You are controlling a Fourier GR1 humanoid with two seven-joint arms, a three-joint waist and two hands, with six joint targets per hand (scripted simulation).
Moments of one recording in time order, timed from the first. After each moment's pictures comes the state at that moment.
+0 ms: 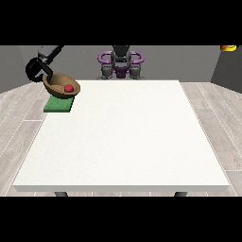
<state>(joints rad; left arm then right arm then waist) -0.55 0.75 0.57 -1.01 0.32 -0.44 0.02 -0.54 -0.60 -0.25 -0.76 -0.09 -0.04 0.16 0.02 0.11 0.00</state>
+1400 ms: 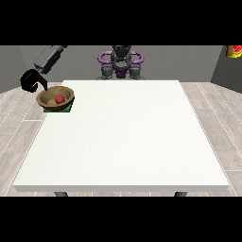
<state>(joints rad) -0.55 0.82 0.58 -1.00 0.39 -0.48 -0.05 -0.59 -0.65 -0.43 -0.56 -0.18 -0.08 0.01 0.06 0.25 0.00</state>
